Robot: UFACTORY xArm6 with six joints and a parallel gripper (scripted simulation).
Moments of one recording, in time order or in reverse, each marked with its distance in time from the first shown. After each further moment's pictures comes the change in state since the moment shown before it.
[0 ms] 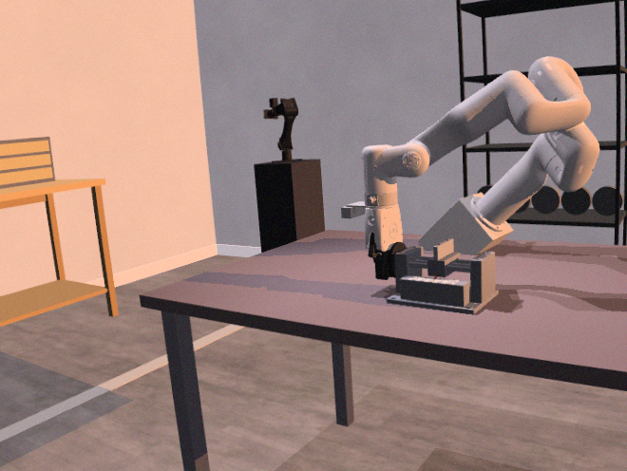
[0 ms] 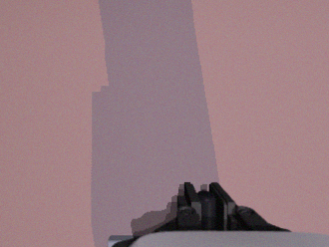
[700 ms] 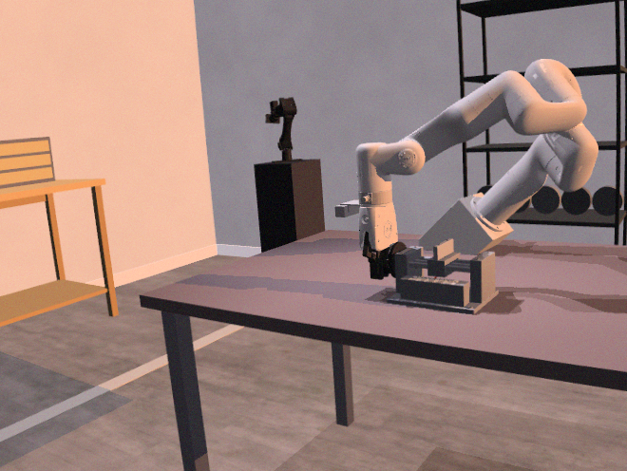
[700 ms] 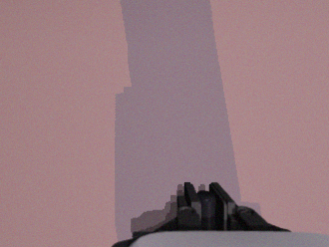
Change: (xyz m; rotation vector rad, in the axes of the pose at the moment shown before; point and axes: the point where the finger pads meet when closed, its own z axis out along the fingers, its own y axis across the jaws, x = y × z) arm 0.000 -0.024 -0.007 -0.003 -0.001 0.001
